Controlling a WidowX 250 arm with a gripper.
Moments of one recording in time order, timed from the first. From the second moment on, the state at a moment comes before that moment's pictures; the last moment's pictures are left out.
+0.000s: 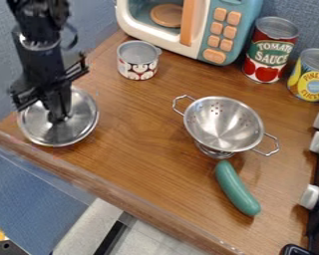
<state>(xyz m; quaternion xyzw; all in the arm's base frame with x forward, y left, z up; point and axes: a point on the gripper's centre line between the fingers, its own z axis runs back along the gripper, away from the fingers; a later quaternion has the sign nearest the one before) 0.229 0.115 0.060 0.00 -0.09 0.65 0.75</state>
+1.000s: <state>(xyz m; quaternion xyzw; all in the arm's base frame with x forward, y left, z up) 0.235 0.105 0.042 -0.01 -0.09 0.66 0.74</state>
